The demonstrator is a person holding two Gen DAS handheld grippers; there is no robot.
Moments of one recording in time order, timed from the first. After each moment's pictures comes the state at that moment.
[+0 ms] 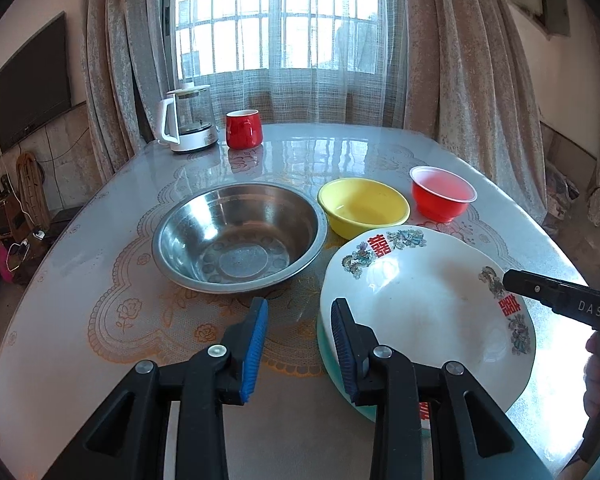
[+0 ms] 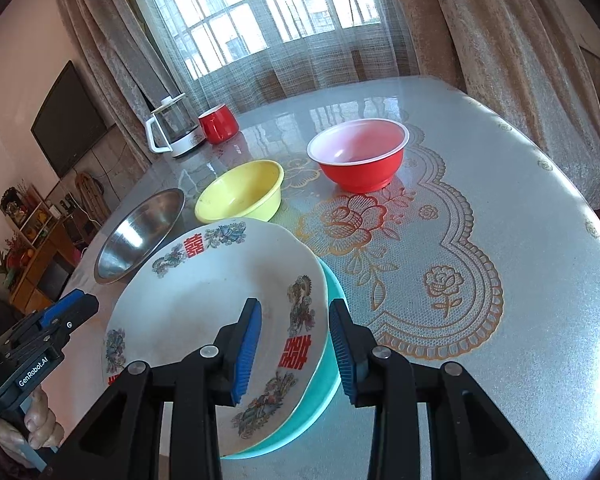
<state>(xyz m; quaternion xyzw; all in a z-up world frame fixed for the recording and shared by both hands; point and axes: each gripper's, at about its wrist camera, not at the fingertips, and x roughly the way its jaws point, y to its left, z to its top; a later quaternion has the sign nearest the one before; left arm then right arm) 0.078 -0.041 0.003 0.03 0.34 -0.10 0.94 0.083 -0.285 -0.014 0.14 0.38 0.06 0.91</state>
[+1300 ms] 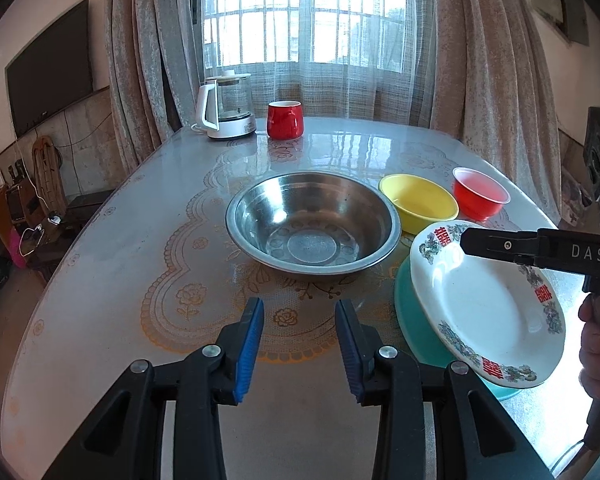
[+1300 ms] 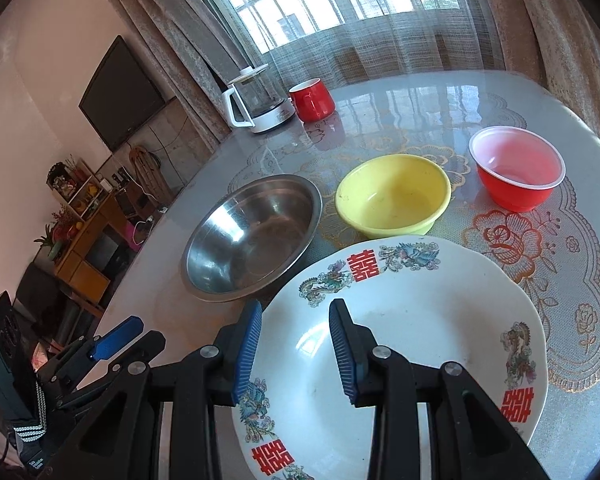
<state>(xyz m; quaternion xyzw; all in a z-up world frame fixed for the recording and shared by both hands) 0.083 0.024 -0.001 0.02 0.35 -0.07 0.93 0.134 -0.177 0.008 0.15 0.40 0.17 0.89</state>
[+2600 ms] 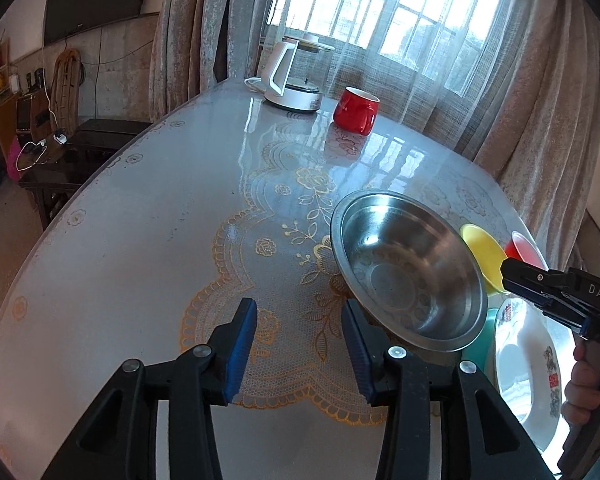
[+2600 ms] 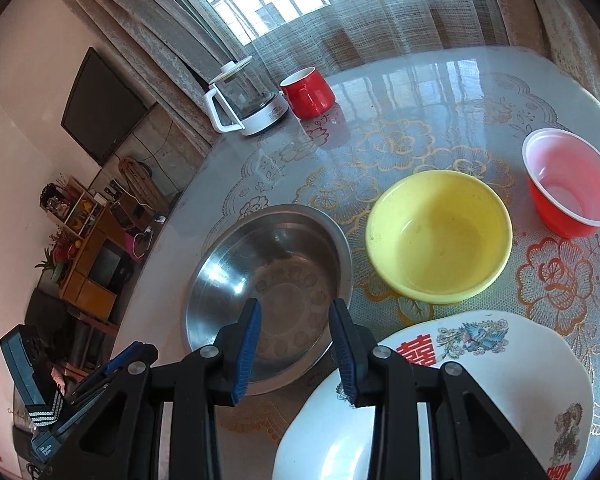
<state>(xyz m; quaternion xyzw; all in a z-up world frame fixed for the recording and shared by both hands) 0.161 0.118 -0.010 -0.12 0.41 -0.05 0.90 0.214 -0.153 0.009 0.19 0.43 0.16 0.87</state>
